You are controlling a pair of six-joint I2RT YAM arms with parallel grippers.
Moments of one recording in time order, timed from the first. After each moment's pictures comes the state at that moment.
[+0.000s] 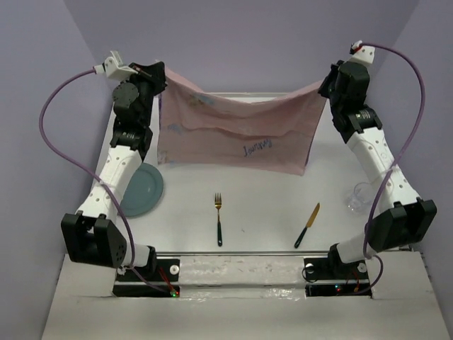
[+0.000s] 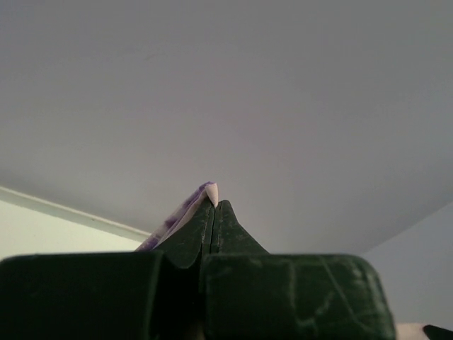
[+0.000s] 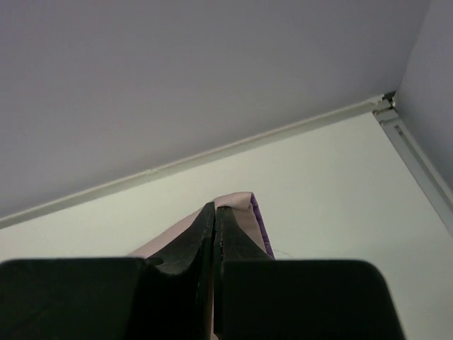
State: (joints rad) left arm -0.18 1.33 1.21 0.36 -0.14 -0.70; right arm 0.20 1.44 1.52 -0.22 0.40 0.31
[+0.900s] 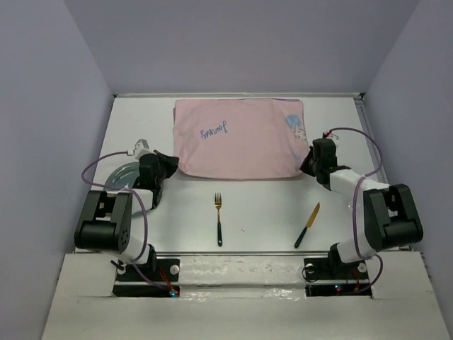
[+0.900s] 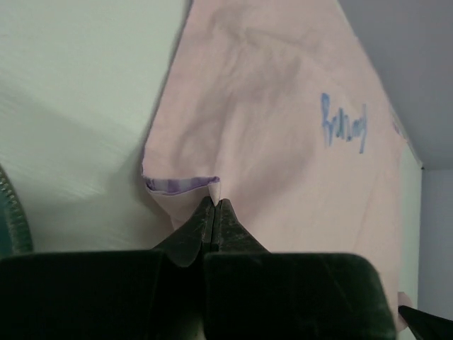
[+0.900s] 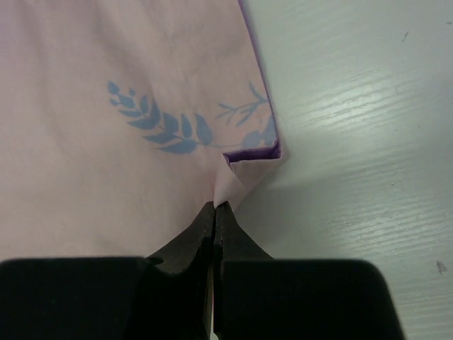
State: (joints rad) left arm -0.10 1.50 0.43 0.65 -0.01 -0.89; right arm 0.17 1.51 0.72 0.05 0.19 0.55
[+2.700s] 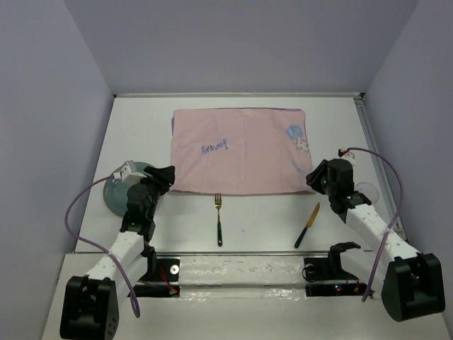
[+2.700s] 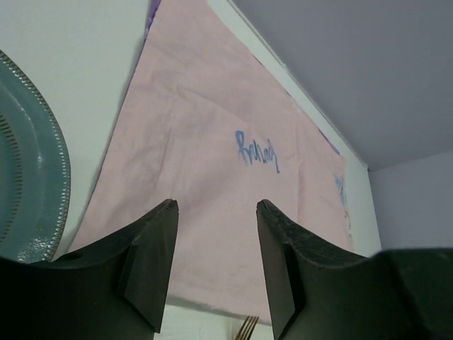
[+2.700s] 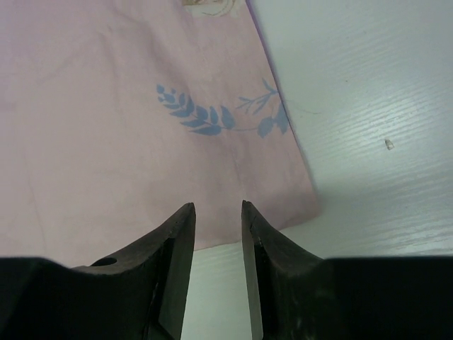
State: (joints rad) left arm -0.13 0.84 0.11 0.58 -0.06 -0.86; right arm 0.17 0.98 0.45 -0.09 0.14 0.64
